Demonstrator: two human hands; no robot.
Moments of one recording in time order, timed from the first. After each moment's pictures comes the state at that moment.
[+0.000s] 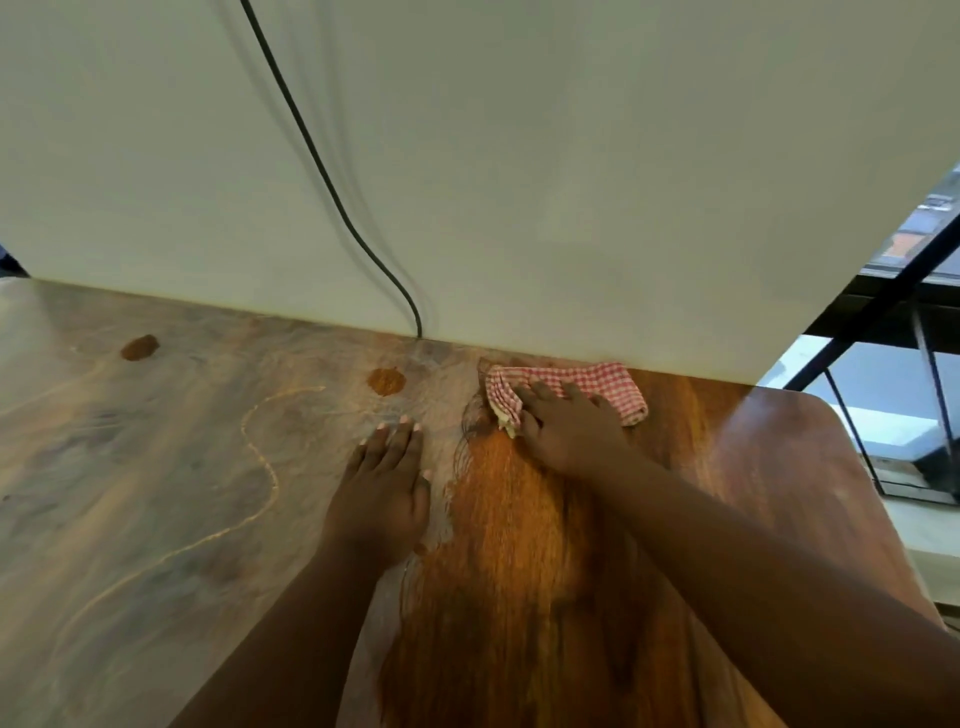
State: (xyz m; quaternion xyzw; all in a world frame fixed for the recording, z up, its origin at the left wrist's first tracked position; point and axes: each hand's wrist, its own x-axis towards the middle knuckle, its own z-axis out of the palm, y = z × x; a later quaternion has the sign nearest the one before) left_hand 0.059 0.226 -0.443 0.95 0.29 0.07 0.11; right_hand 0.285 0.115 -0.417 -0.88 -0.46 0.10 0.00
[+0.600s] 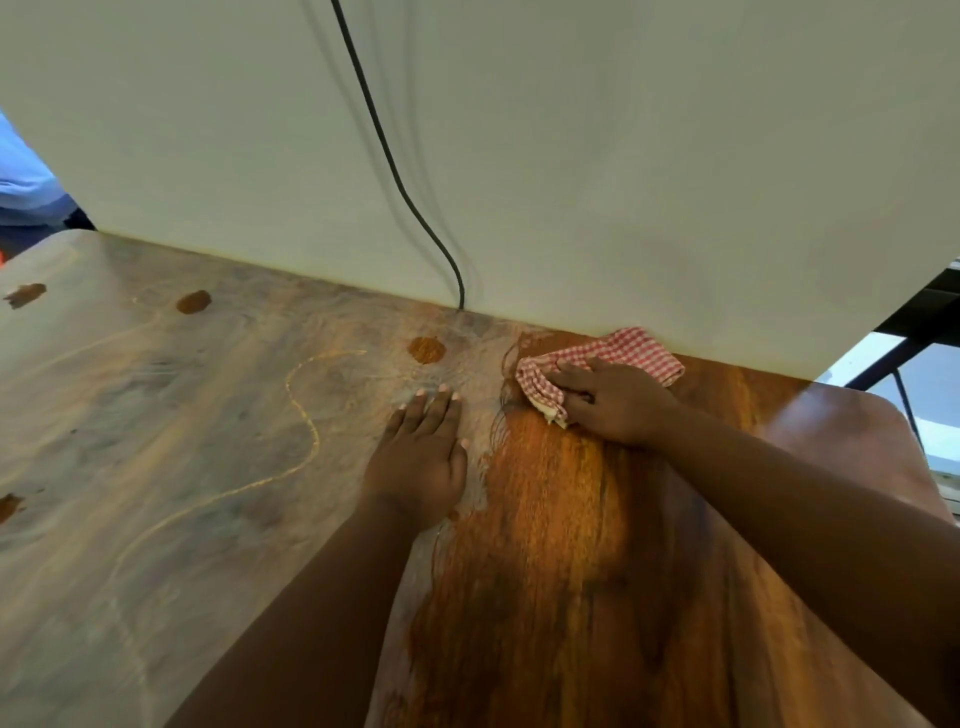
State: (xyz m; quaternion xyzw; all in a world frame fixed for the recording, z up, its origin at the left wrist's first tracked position) left_hand 0.060 0.226 -0.443 0.95 0.30 0.06 0.10; right_hand 0.310 0.115 -0.410 -0.81 -0.57 0.14 0.00
